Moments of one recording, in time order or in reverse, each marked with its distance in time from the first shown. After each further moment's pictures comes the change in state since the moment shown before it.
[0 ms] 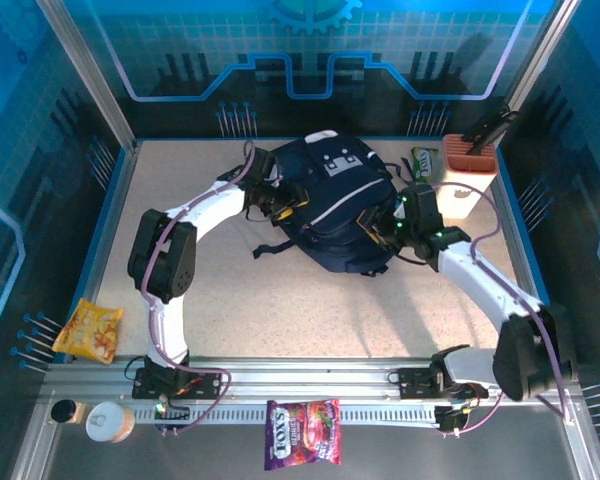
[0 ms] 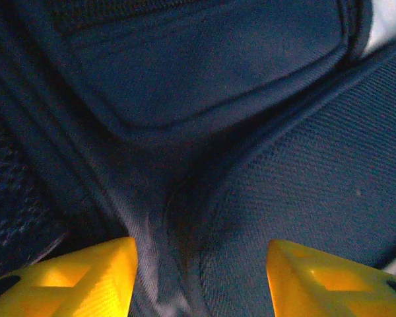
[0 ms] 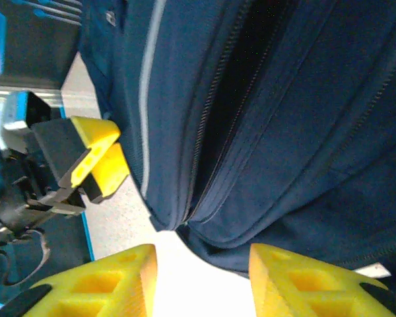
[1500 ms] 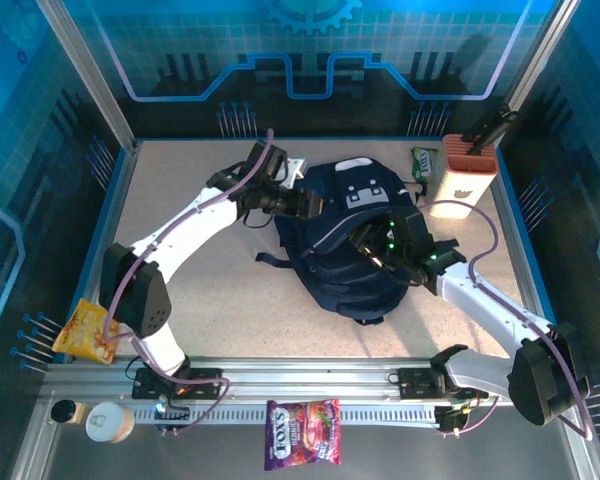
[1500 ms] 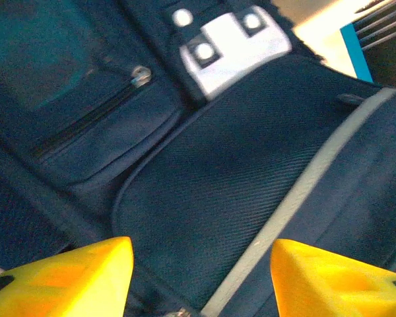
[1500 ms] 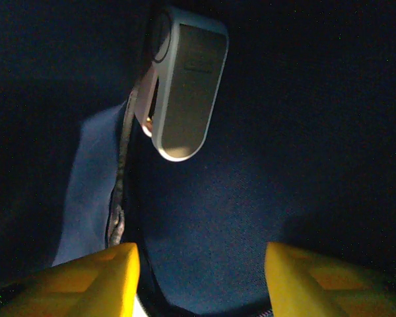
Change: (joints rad) left arm -0.135 -0.282 -0.004 -0.209 -0.058 0.416; right arm 0.148 -0.102 -0.117 -0.016 0.152 0.101
